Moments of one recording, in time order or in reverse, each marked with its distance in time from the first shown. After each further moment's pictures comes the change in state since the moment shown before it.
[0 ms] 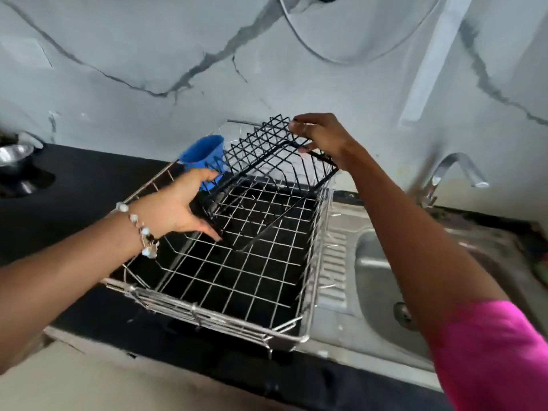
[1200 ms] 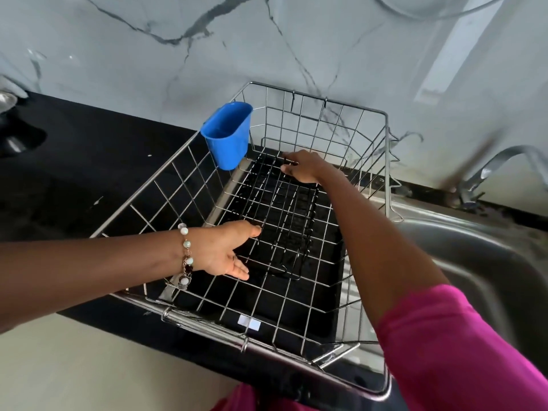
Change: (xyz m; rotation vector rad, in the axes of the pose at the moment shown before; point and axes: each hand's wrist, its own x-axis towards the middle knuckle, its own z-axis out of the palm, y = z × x) left_hand 0.054 -0.062 -0.012 0.312 -0.072 -0.313; right_hand 0.059 0.099 0.115 -0.898 -0.369 0.201
